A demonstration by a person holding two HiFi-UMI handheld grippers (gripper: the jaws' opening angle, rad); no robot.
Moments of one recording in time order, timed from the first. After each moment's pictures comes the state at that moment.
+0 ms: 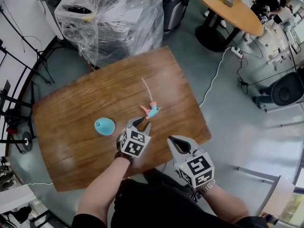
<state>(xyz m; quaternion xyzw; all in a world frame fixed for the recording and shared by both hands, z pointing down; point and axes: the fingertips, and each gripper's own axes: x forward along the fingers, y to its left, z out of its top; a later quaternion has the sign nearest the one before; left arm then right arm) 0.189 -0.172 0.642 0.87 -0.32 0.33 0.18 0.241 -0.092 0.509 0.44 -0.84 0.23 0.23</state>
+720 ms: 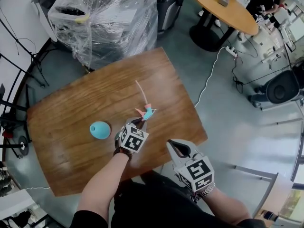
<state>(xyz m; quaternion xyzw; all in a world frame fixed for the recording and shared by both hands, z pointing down) 0.196 -0.185 0.680 0.86 -0.30 0.37 0.19 0.249 -0.086 0.507 0.45 -0.83 0.22 0.24</state>
